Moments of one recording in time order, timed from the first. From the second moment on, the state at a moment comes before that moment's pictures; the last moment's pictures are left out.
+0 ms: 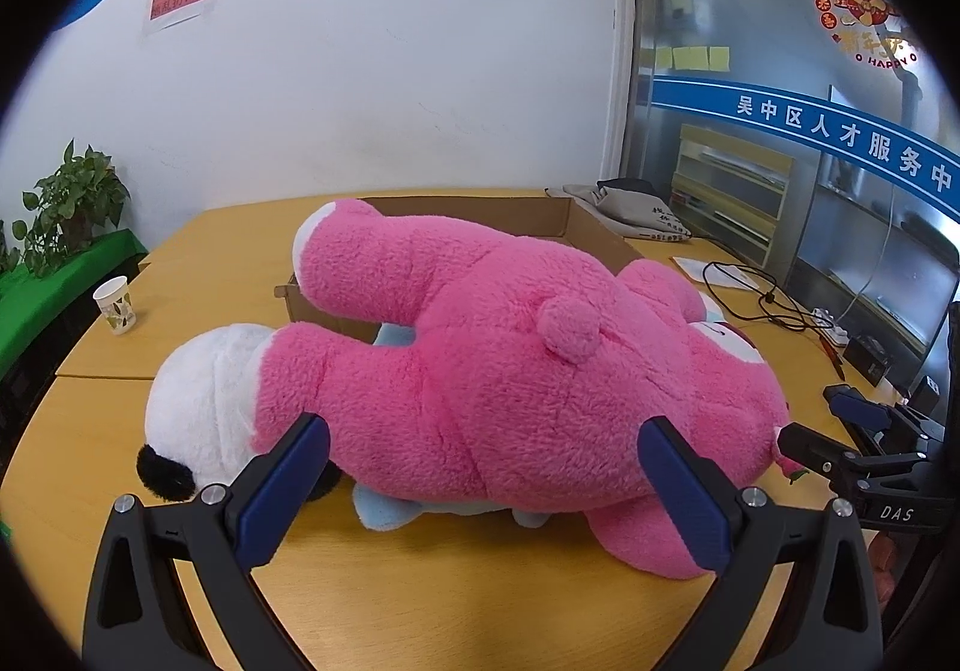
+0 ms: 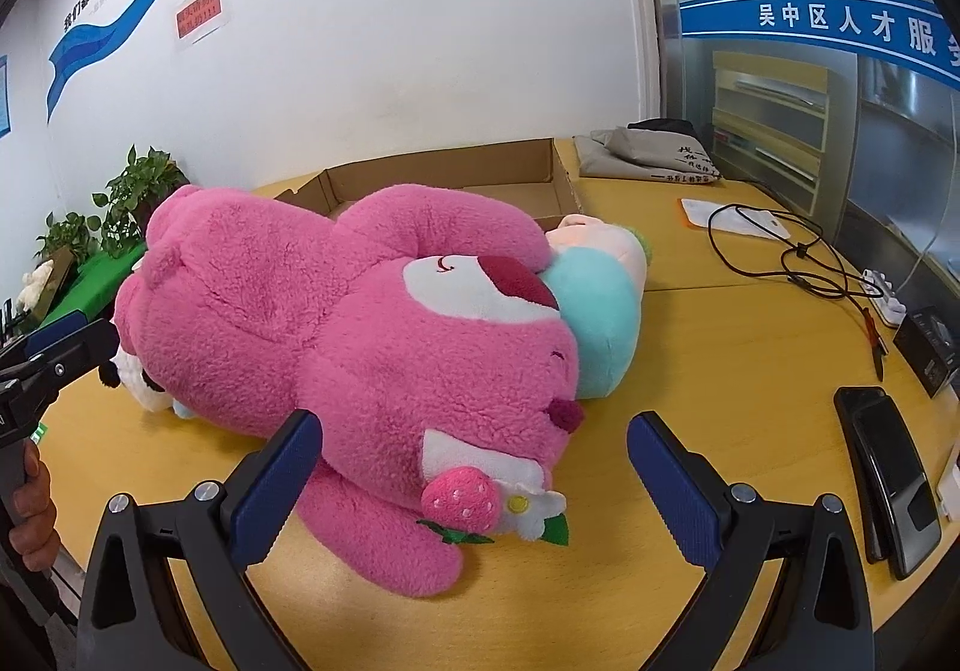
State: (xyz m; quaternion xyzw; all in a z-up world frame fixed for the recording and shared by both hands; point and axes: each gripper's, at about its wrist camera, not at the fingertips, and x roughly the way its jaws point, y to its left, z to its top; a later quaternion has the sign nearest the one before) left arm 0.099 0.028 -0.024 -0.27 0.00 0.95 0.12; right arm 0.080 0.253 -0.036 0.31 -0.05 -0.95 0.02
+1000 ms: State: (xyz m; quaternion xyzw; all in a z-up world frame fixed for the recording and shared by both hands) left arm 0.019 0.030 -0.023 -0.36 -0.01 0.92 0.19; right arm 0.044 0.290 -0.072 0.33 -0.20 -0.92 0.08
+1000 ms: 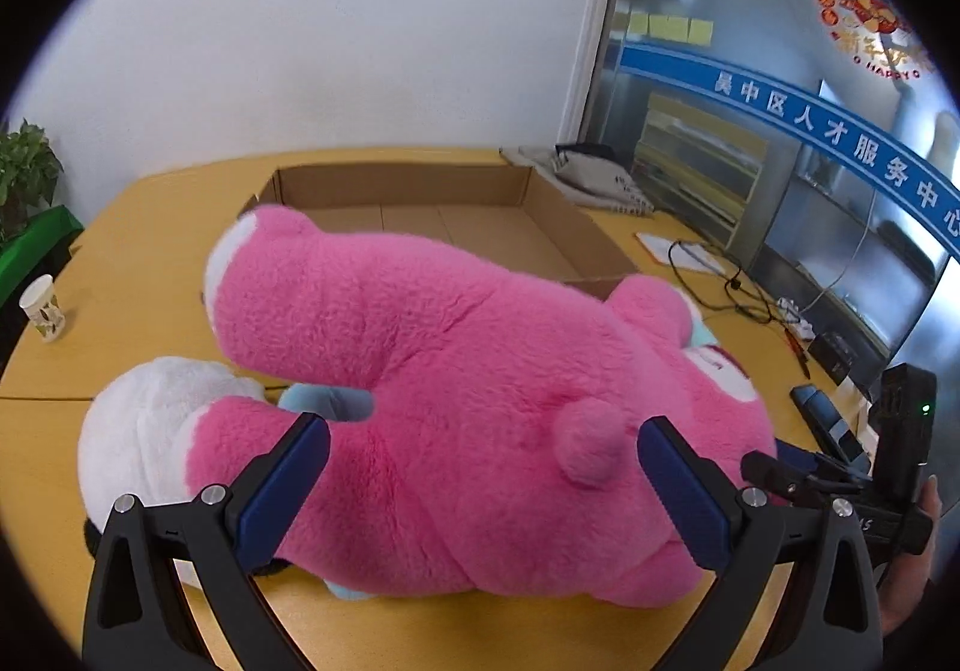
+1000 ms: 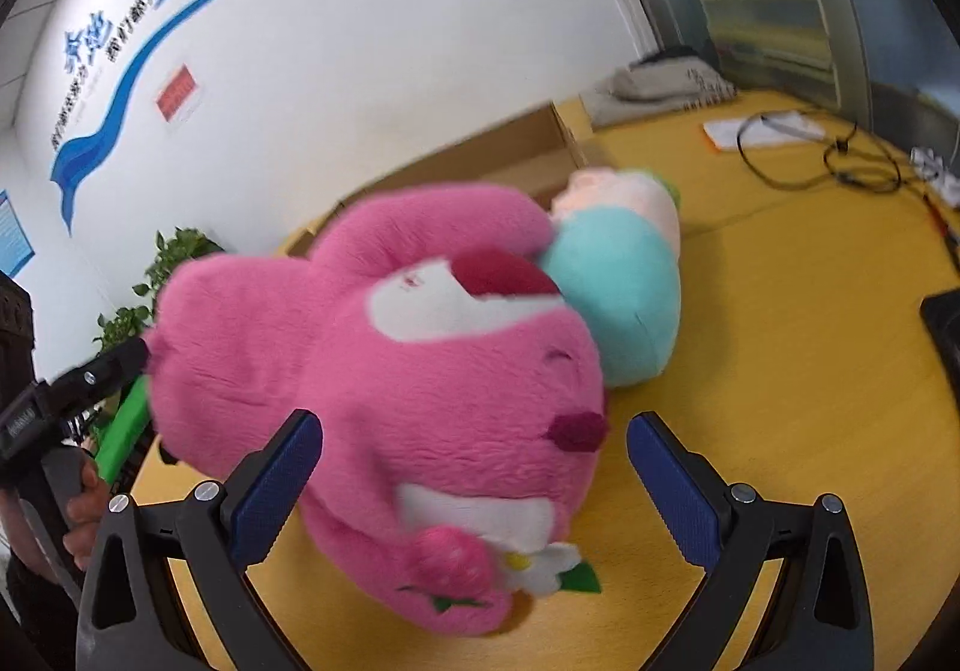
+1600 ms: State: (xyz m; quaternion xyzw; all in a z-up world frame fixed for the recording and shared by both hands) left arm 0.030 0.024 0.004 -0.33 -0.02 0.91 0.26; right arm 0.062 0.250 -0.028 0.25 -0.12 -0.96 0.06
